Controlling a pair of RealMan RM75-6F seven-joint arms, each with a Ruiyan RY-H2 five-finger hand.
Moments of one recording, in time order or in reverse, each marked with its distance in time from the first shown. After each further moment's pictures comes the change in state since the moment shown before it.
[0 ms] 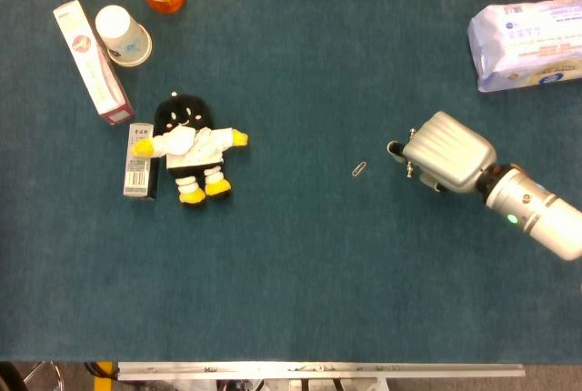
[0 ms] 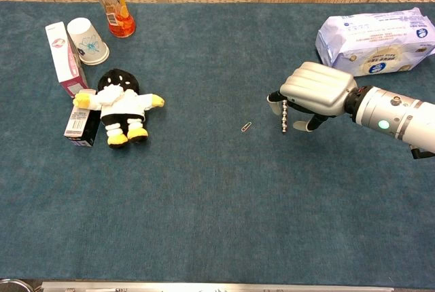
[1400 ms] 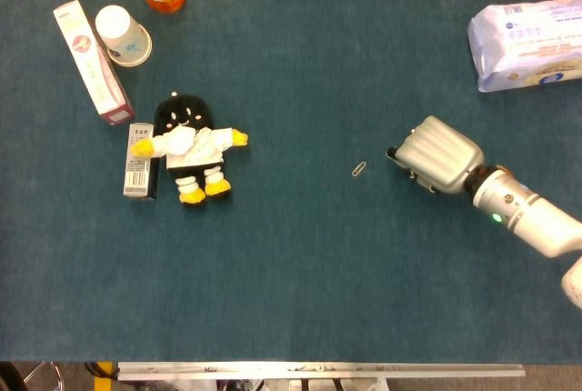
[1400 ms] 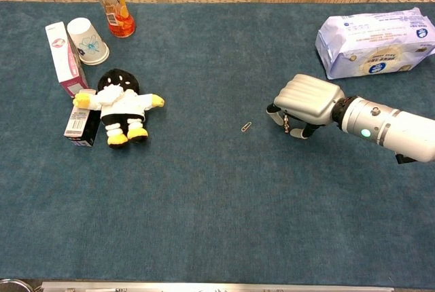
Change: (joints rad) left arm 0.012 -0.006 -0.005 0.035 -0.019 -0.008 -0.033; right arm 0.036 -0.104 -0.043 0.123 0.065 -0.012 -0.055
